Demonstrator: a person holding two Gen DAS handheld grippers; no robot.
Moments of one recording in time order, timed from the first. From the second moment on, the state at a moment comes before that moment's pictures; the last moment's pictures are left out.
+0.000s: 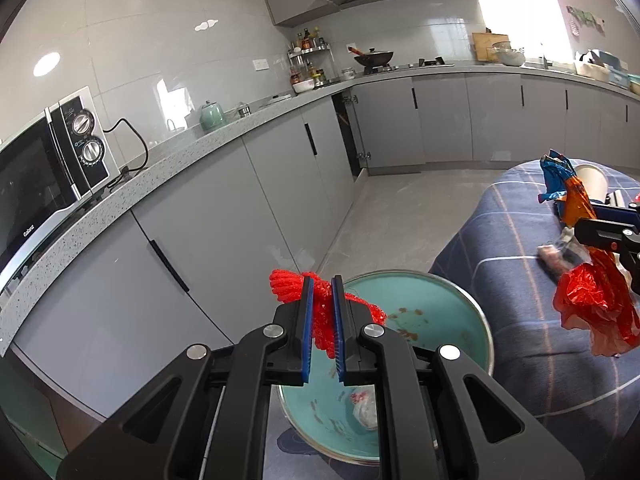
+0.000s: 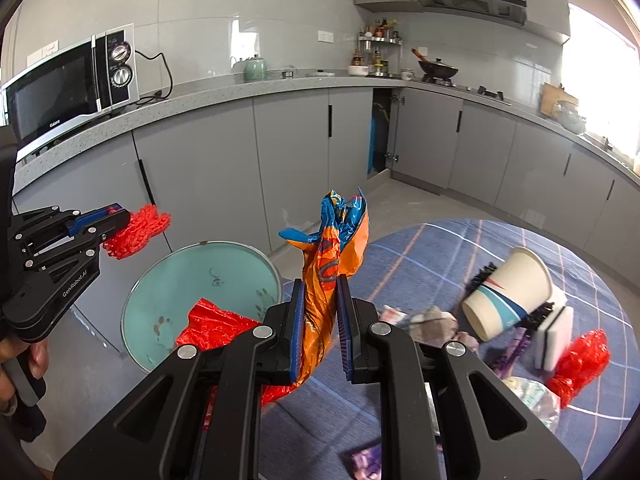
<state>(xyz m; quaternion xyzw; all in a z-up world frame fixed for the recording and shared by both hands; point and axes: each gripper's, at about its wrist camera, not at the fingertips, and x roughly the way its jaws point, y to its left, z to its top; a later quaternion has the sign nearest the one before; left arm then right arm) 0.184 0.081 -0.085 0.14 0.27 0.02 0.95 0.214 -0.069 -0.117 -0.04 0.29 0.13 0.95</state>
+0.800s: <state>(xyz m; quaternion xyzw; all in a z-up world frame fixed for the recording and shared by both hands) 0.203 0.122 -0.104 0.13 0.29 0.05 0.95 0.246 -0.013 -0.135 -0.06 0.31 0.18 0.93</state>
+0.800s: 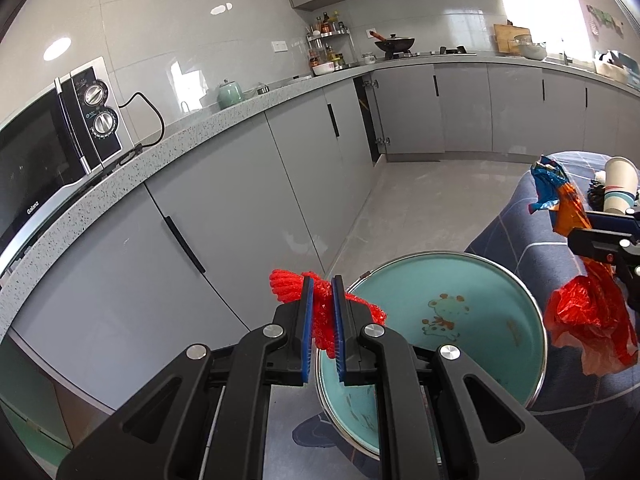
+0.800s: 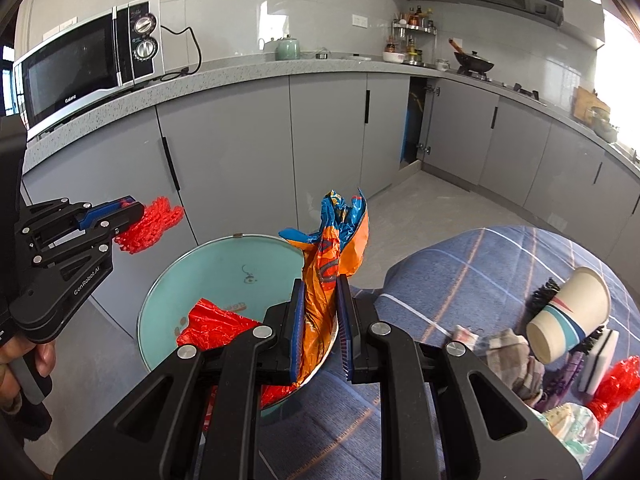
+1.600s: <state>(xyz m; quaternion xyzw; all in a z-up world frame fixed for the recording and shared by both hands) 0.201 0.114 -0.110 0.14 0.30 0.02 0.94 0.251 0.003 -0.145 -0.06 0.31 0.22 0.92</state>
